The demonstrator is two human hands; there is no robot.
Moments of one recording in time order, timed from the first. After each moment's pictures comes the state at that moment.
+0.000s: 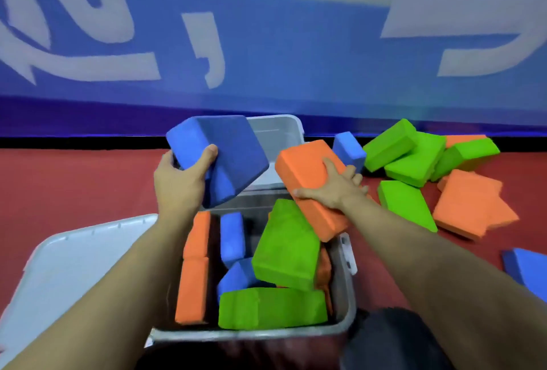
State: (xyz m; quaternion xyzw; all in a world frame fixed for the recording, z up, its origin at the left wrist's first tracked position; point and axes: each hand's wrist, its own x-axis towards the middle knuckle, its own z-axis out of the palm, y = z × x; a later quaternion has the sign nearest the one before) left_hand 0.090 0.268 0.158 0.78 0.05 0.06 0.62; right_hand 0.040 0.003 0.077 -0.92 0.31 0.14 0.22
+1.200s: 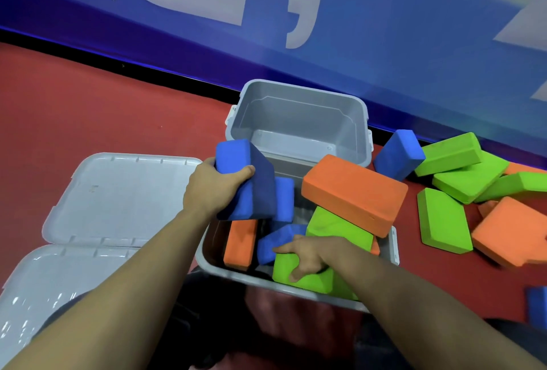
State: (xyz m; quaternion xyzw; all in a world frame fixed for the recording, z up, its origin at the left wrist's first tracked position) left_hand 0.074 0.423 0.080 0.87 0.13 -0.07 0.48; right_hand 0.007 0.206 -0.007 -0.87 -0.13 0.48 0.06
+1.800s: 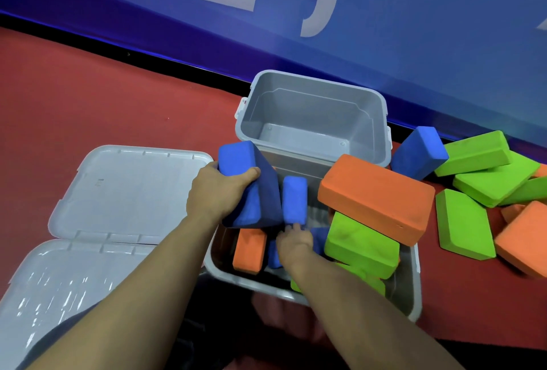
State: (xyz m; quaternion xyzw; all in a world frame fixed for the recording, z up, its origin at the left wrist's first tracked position) left_hand 0.089 0.432 0.064 0.86 0.17 -0.09 0.48; right_hand 0.045 0.278 -0.081 -0.92 -0.05 0.36 -0.15
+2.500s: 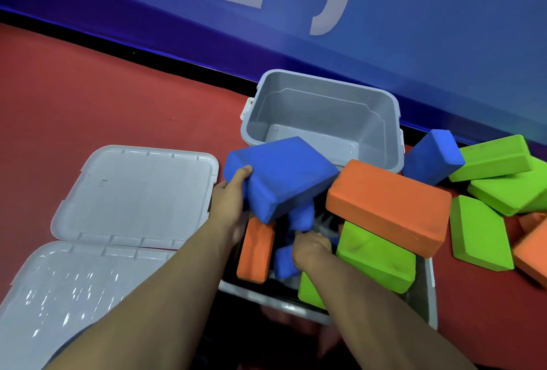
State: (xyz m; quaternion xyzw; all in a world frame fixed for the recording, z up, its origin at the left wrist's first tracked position) left_hand 0.099 0.409 0.030 0.52 0.30 -0.15 0.78; right_hand 0.063 0.253 -0.099 -0.91 0.13 0.39 0.03
